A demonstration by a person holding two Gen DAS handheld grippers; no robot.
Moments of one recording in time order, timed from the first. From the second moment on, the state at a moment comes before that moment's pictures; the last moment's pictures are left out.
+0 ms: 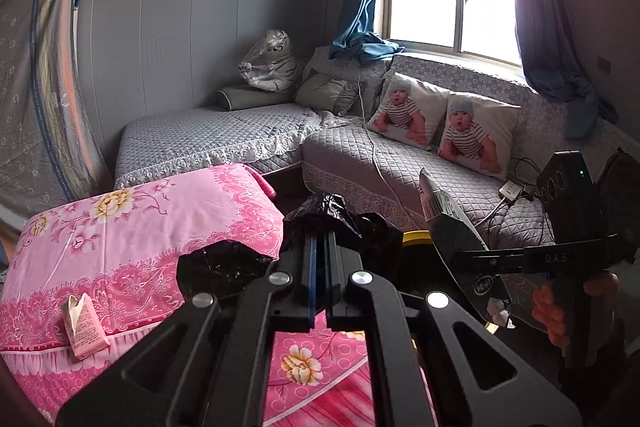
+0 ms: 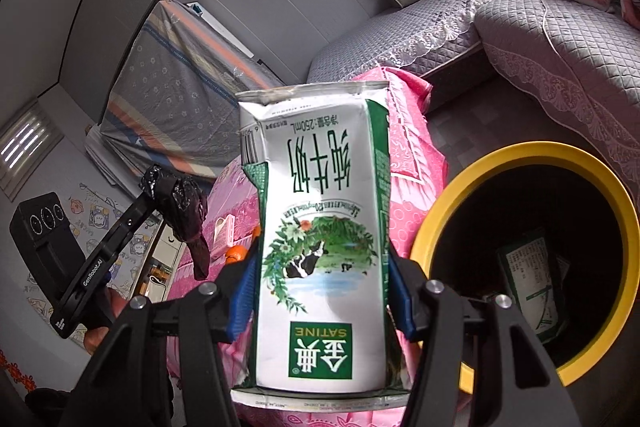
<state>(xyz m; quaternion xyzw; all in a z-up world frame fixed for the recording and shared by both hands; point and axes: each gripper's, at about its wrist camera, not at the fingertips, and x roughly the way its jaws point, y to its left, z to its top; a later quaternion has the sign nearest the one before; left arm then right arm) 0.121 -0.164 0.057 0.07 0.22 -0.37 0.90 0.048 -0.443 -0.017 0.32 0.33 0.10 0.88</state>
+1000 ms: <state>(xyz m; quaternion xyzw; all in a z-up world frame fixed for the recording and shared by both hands) 0.121 -0.317 -0.007 0.10 0.28 -0.47 0.83 0.026 -0.521 -0.094 0.36 0.37 -0.08 0.85</state>
